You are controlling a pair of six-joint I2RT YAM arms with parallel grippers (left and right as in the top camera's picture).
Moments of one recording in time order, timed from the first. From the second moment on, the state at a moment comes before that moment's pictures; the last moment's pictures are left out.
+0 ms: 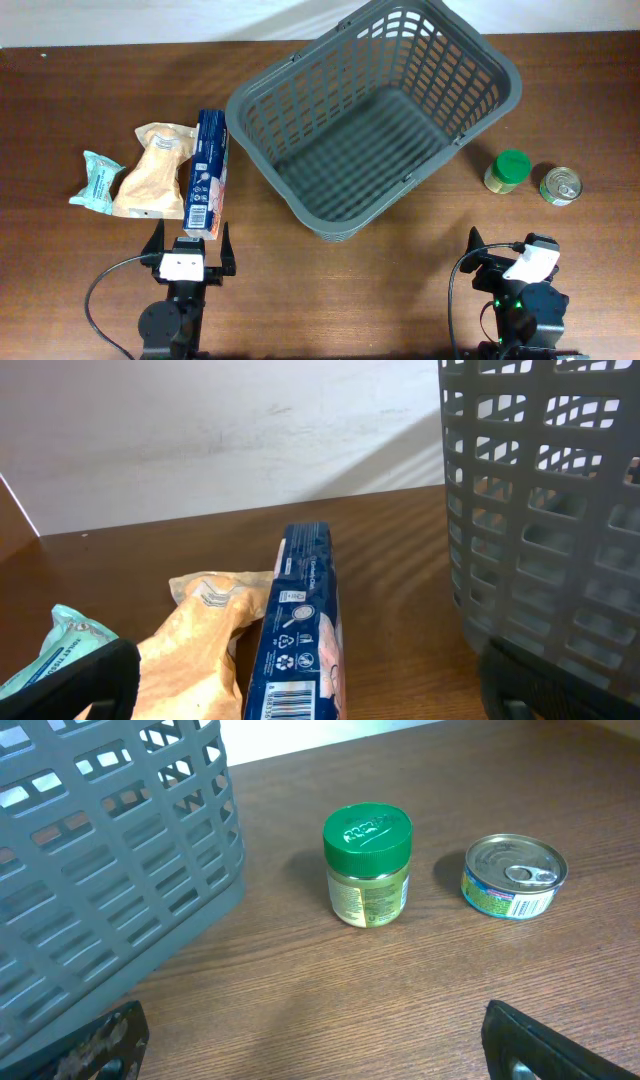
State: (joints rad) left arm -0.01 0.01 0.01 -0.07 0.00 0.11; right arm -0.12 0.01 0.14 -0.49 0.06 0.16
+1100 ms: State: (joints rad) left arm -0.01 0.02 0.01 0.01 0.01 0.11; right arm -0.12 0.01 0.14 -0.47 0.06 0.16
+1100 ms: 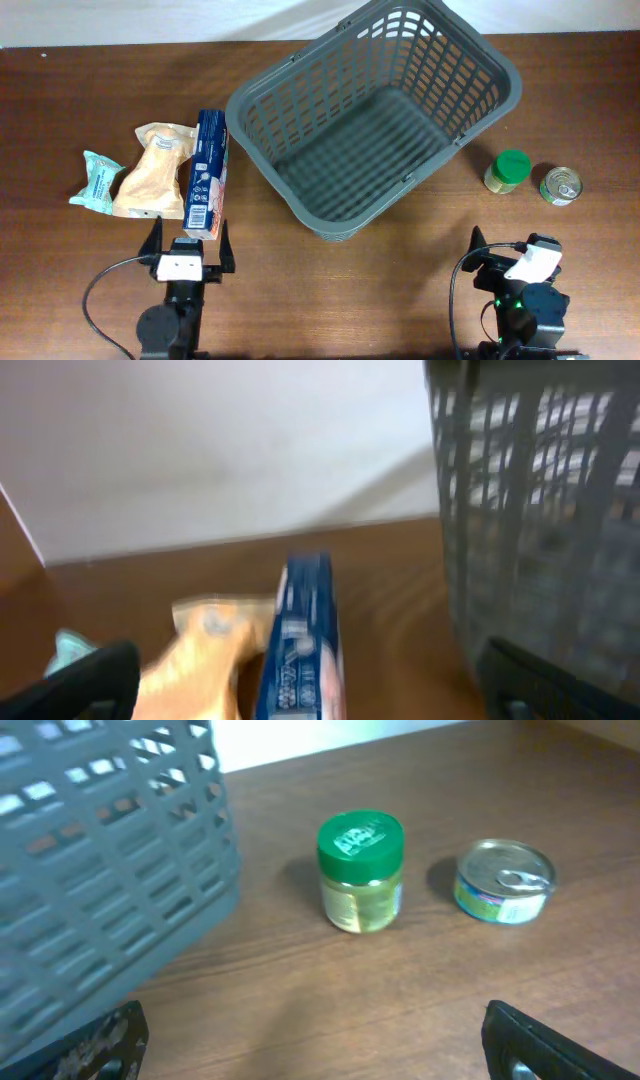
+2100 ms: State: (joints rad) left arm -0.01 1.24 1.71 -1.12 0.23 0.03; right arm -0.12 1.32 2.03 -1.29 -0.21 0.08
